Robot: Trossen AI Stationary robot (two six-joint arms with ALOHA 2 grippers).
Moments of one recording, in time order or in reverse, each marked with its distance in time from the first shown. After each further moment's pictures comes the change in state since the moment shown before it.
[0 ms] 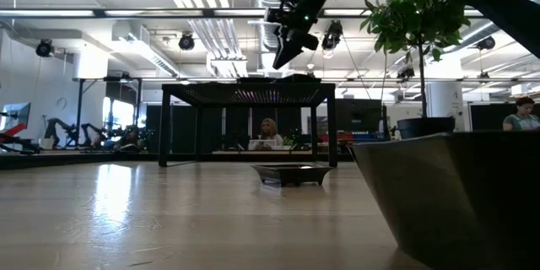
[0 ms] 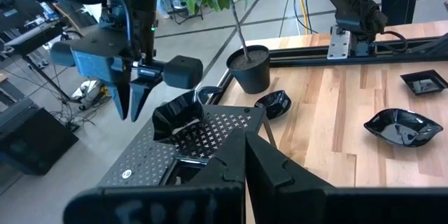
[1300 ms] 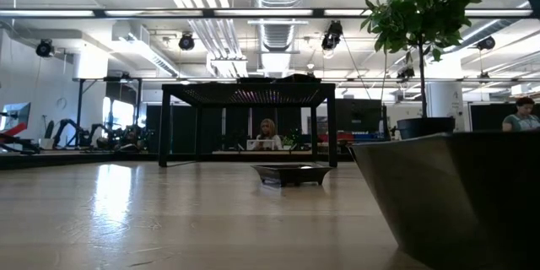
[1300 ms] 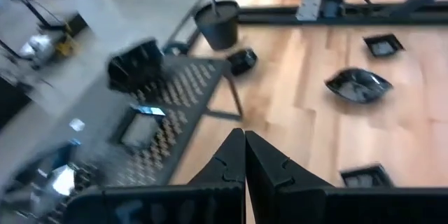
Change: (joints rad) left arm -0.039 0.001 -0.023 -0.174 0.087 -0.212; right arm 0.385 -0.248 -0.016 -0.461 0.002 0.325
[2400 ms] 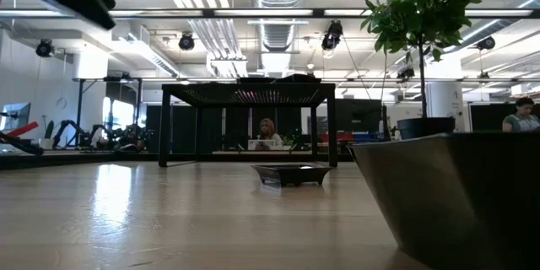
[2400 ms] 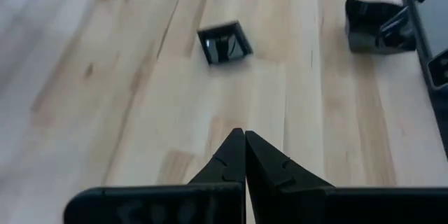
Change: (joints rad) left arm -0.453 0.001 -0.286 -0.036 0.060 -0.535; right arm 0.439 -0.359 -0.703 0.630 0.000 0.337
